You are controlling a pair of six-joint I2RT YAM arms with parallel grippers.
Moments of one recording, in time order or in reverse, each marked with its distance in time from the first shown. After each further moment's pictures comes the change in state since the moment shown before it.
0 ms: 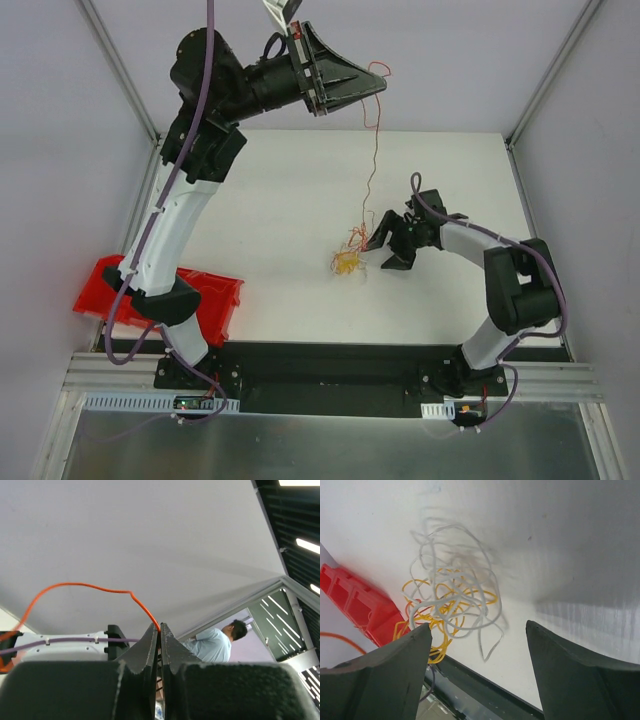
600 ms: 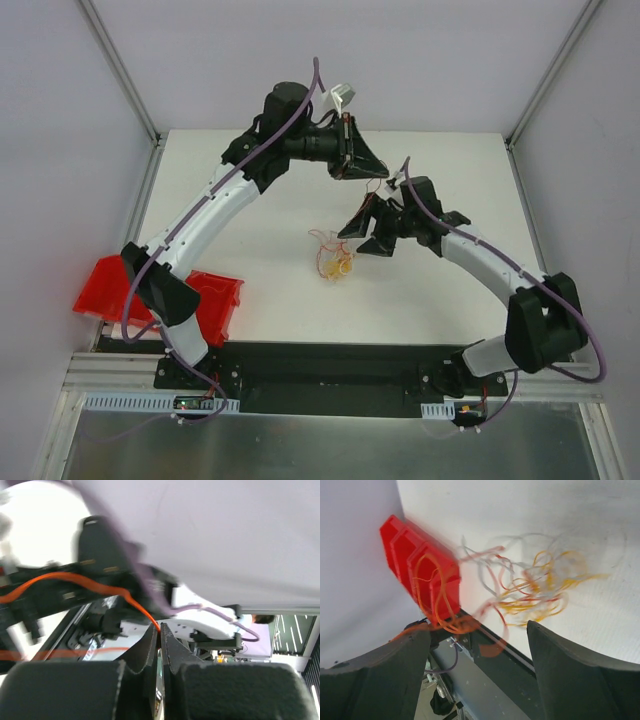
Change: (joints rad) left arm 0.017 -0.032 -0.577 -0.101 0.109 0.177; right arm 0.161 -0.278 0.078 -0.002 -0.060 0.076
